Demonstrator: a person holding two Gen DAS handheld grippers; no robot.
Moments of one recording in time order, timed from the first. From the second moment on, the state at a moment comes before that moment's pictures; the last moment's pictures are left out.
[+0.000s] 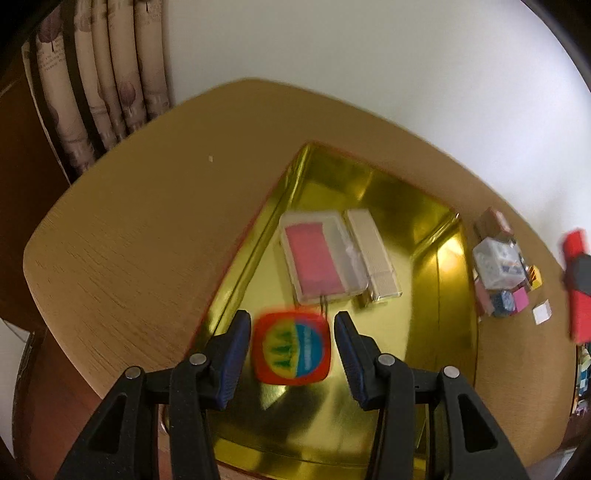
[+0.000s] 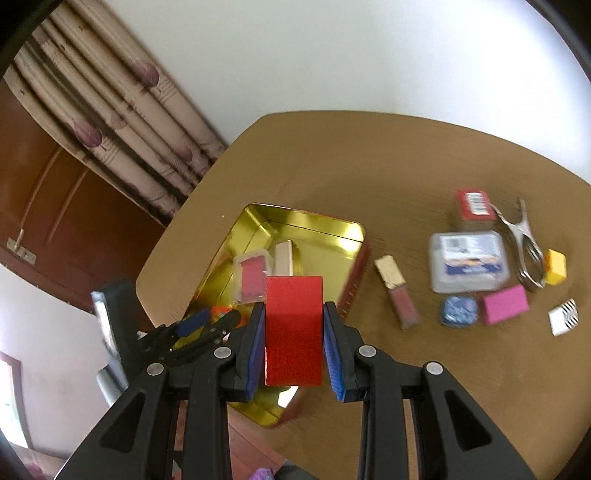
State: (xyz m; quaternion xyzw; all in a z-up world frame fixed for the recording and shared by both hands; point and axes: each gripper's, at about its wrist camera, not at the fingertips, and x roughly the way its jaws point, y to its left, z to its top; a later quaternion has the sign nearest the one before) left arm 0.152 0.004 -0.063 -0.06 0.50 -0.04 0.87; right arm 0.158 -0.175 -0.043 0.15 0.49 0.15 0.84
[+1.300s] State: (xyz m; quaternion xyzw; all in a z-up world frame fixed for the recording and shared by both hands) left arm 0.103 -0.044 -0.004 -0.02 0.43 -0.12 0.90; right arm 0.015 -0.344 -0.111 -0.01 0.33 -0.14 0.93
